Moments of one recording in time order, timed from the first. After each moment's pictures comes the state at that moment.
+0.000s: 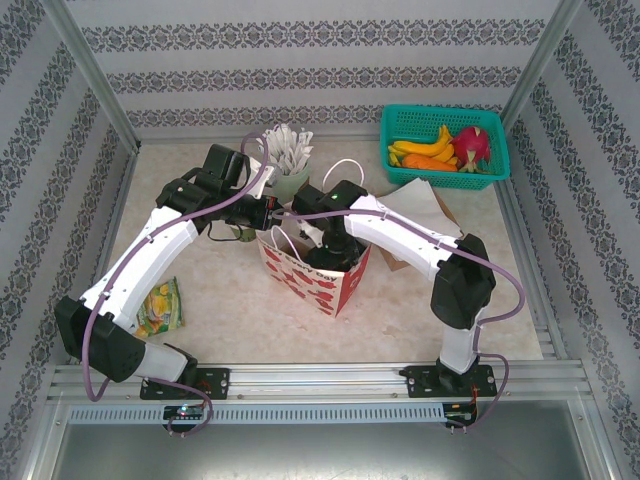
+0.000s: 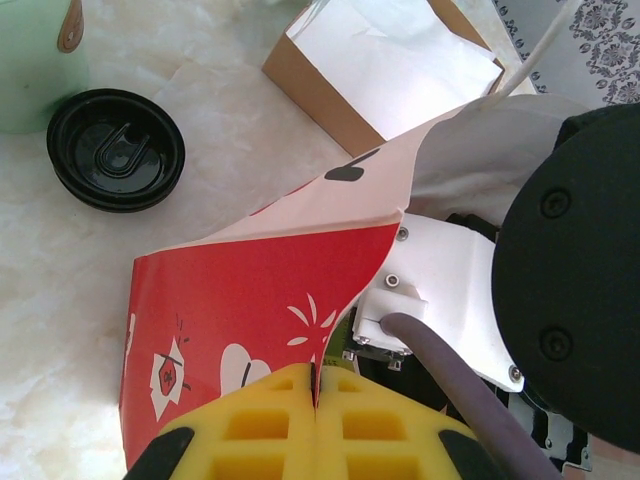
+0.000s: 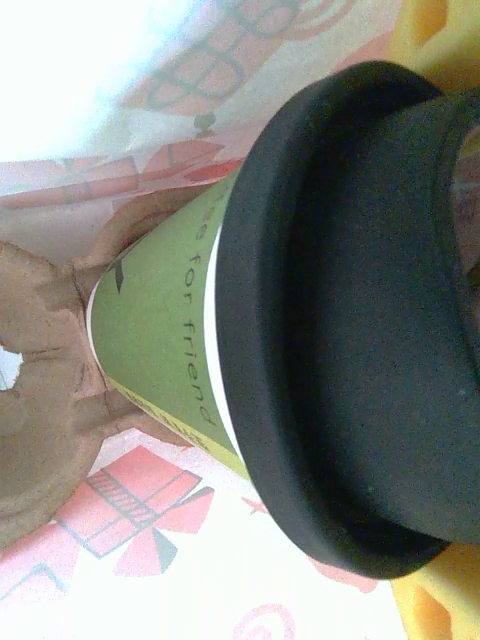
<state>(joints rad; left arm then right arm) -0.40 1.41 1.44 -0.92 0.46 -0.18 0.82 1.87 1.70 -1.40 -0.09 0.19</state>
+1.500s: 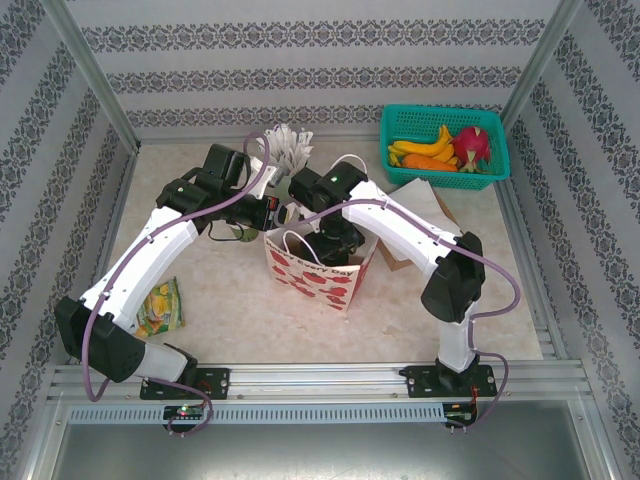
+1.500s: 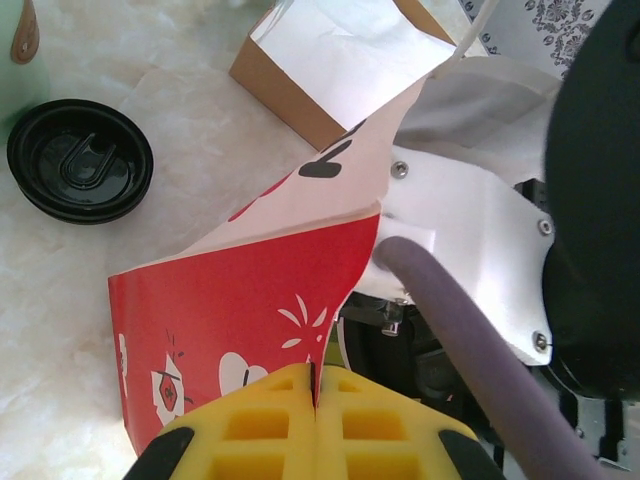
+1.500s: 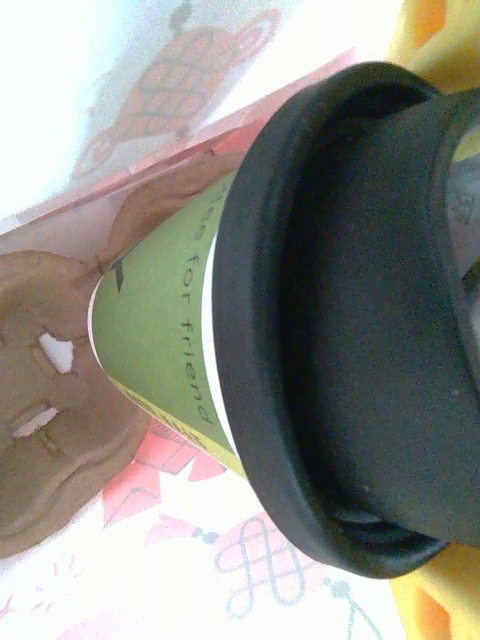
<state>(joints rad) -0.41 1.41 1.44 -0.91 0.51 -0.16 0.81 1.94 1.94 -1.57 -0.09 0.26</state>
